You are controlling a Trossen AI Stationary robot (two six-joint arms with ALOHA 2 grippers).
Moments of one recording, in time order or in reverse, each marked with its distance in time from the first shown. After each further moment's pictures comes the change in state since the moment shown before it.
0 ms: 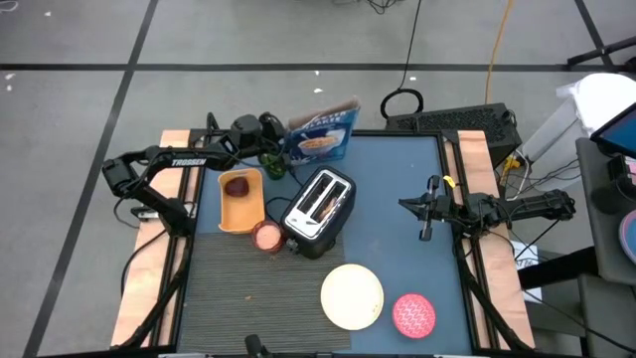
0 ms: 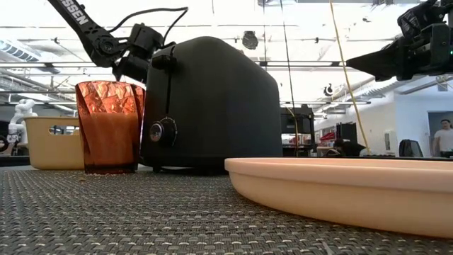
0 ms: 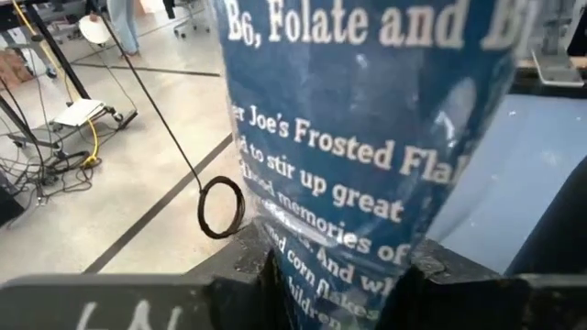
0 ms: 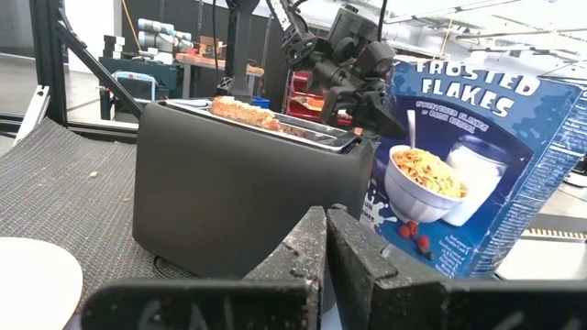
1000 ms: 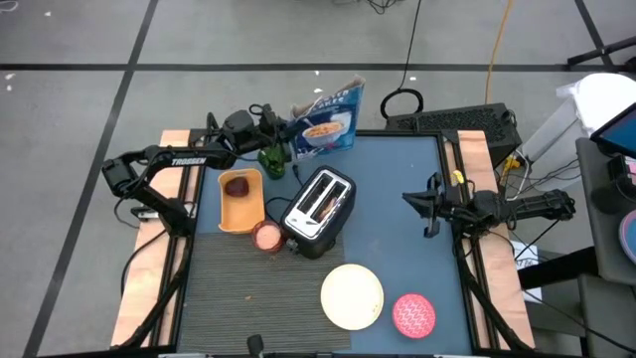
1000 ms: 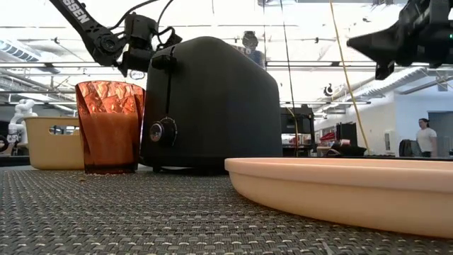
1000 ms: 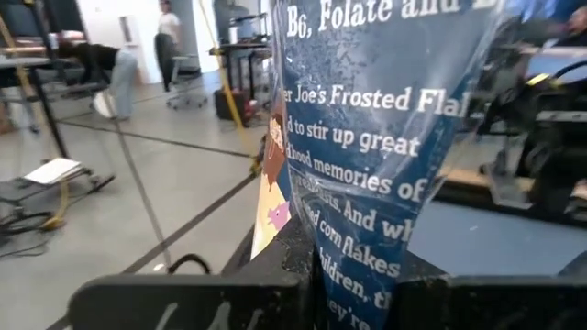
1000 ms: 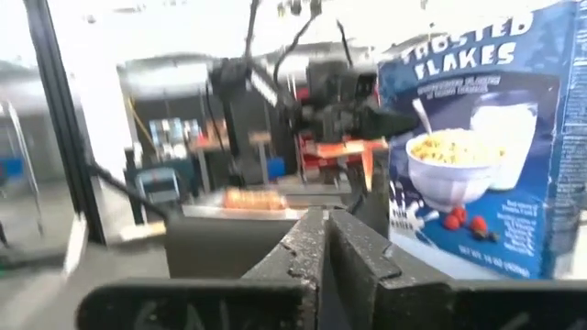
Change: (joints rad) left arm 0.000 -0.002 0.034 0.220 0.081 -0.163; right arm 0.000 0.000 0.000 0.192 0.006 0.243
